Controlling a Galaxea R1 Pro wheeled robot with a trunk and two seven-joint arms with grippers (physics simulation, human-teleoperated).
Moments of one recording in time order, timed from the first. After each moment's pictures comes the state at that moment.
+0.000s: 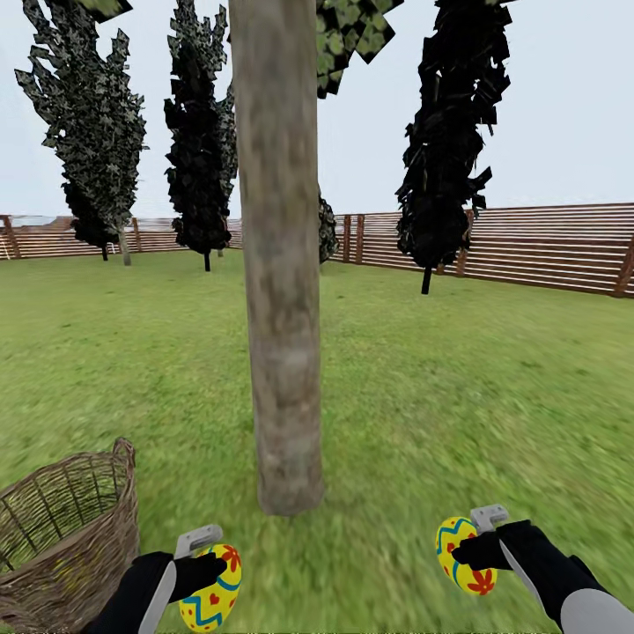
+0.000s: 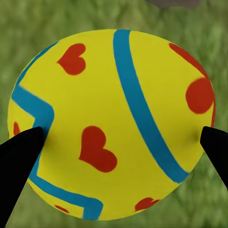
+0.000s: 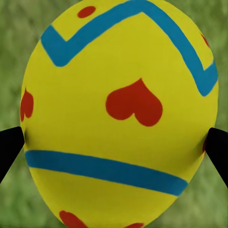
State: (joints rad) left arm -0.35 -0.02 0.21 -0.81 0.09 0.66 -0.07; right arm -0.57 -0.26 0.10 -0.48 0.08 0.50 0.29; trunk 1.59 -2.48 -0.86
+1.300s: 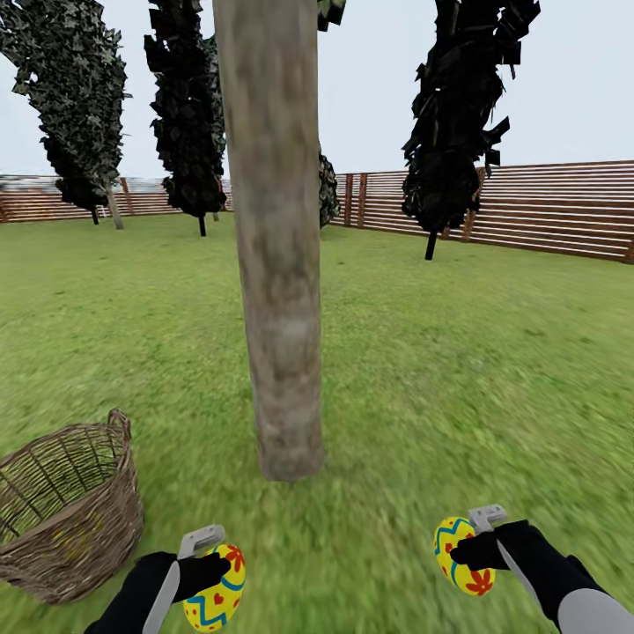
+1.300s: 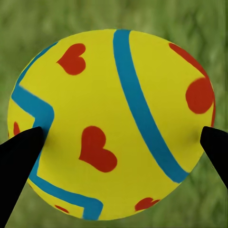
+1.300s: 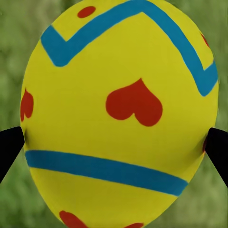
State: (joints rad) left arm -0.35 -0.03 0.20 -0.81 0.10 0.66 -0.07; right arm -0.57 -0.25 0.10 -0.48 0.08 0.50 0.29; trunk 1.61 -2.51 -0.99
